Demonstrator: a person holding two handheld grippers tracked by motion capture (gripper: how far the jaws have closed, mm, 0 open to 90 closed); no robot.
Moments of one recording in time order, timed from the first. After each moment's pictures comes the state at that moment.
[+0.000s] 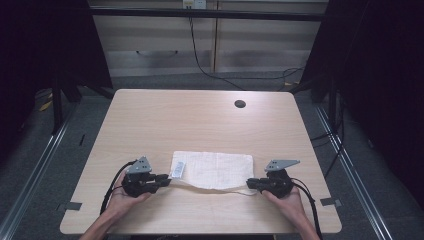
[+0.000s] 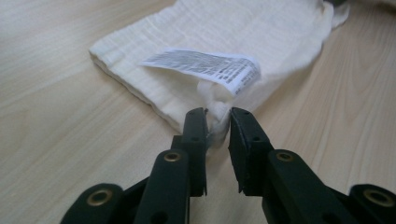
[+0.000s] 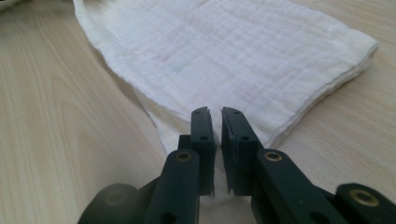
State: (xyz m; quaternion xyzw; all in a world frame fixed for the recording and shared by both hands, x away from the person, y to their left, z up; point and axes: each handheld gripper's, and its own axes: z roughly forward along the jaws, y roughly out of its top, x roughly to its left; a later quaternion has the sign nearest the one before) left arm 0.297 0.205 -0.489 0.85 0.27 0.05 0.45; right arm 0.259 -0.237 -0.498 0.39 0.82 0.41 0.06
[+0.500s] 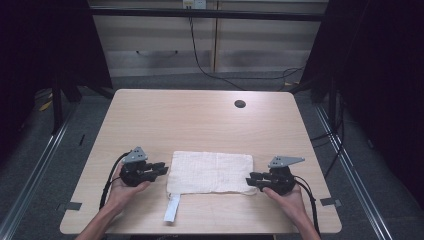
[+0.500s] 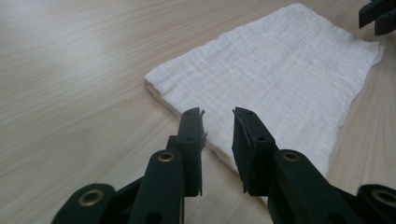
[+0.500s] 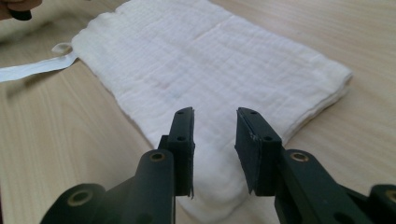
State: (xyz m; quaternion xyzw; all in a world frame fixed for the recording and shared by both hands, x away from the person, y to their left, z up) left arm 0.321 0.200 -0.489 0.83 0.31 0.07 0.46; right arm 0.263 -0.241 -0.486 0.40 0.80 0.44 0.07
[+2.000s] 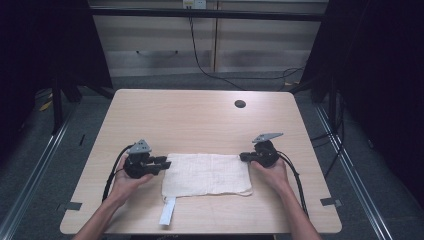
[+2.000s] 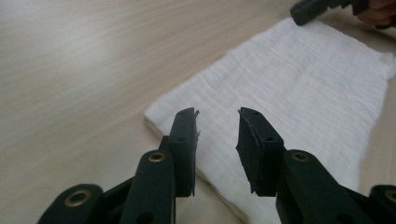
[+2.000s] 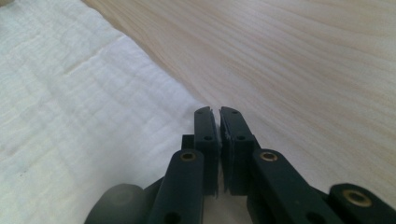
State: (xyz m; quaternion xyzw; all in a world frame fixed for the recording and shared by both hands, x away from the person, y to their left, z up) left arm 0.351 0.201 -0.479 0.83 0.33 0.07 0.45; right arm 0.355 -0.224 -0.506 0.42 0.82 0.38 0.09
